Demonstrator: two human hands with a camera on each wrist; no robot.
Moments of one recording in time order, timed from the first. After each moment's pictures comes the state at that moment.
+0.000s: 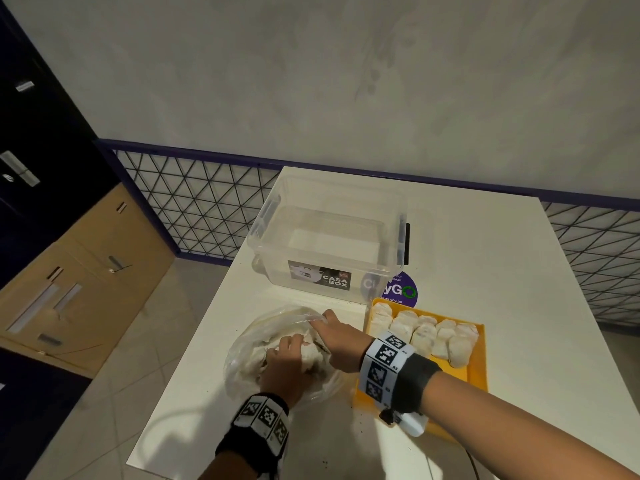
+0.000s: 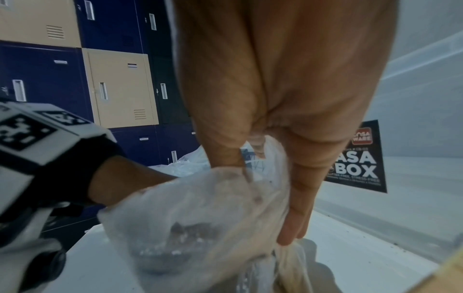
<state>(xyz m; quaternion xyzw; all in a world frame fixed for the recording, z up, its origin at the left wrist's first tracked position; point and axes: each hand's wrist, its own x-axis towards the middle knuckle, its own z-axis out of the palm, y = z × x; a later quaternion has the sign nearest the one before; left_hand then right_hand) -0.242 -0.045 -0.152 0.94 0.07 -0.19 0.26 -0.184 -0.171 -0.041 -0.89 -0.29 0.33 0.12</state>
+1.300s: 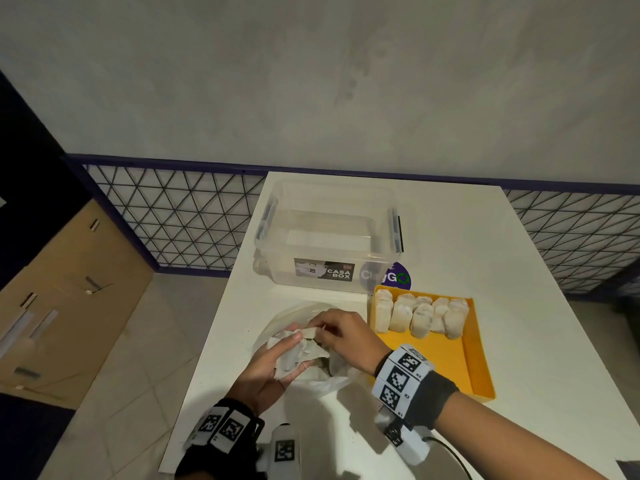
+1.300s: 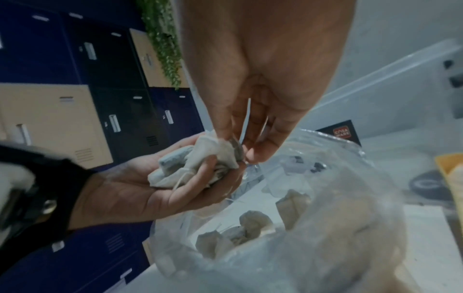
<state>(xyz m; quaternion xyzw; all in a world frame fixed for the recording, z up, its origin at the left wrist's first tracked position) -0.280 0.001 -0.049 0.39 0.27 -0.17 0.86 -0.230 -0.155 -0.027 -0.87 -0.22 0.16 0.41</state>
